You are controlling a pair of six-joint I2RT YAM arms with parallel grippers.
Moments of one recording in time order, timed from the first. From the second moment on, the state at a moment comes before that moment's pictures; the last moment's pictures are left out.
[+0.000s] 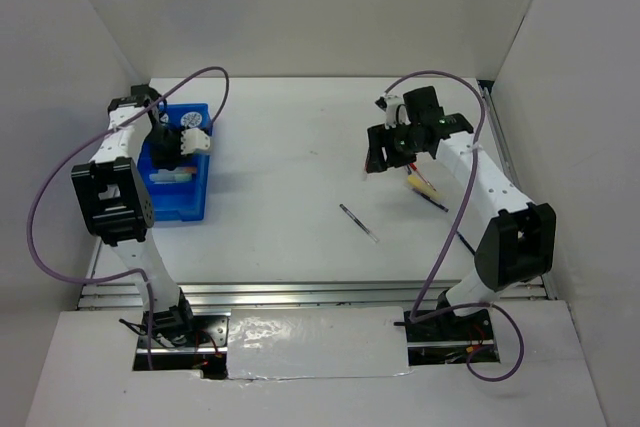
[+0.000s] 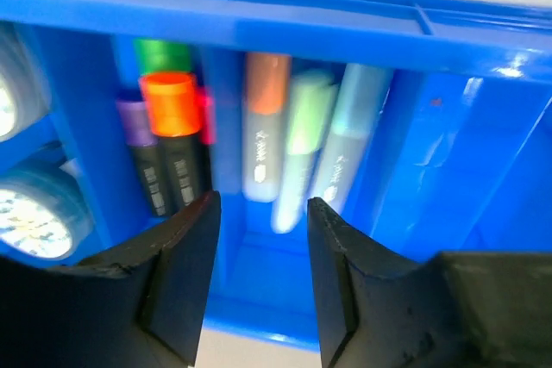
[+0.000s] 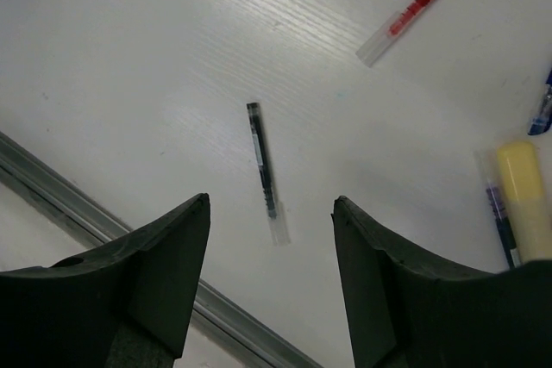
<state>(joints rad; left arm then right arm) 0.22 1.96 1.66 -1.07 0.24 1.66 0.26 1.56 1.38 -0.78 -0.38 -0.02</state>
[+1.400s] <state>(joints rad) 0.12 1.31 1.44 -0.88 0.80 0.73 0.06 1.98 1.50 -0.93 0.05 -0.51</state>
